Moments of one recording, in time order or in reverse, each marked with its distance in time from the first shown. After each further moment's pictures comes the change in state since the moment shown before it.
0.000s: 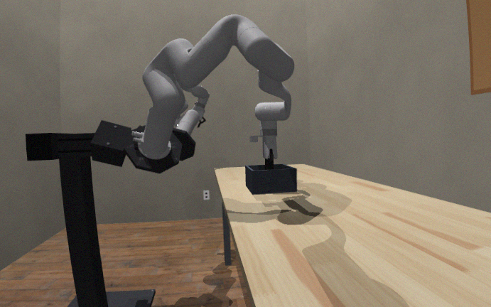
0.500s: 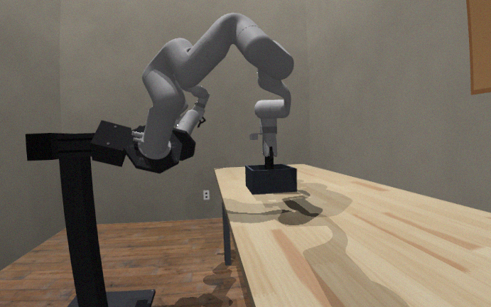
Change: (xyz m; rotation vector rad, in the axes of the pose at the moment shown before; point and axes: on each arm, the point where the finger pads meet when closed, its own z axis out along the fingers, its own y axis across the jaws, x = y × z) left arm 0.000 0.000 0.000 0.000 0.000 0.000; right arm 0.000 0.000 -0.010 0.001 0.001 0.000
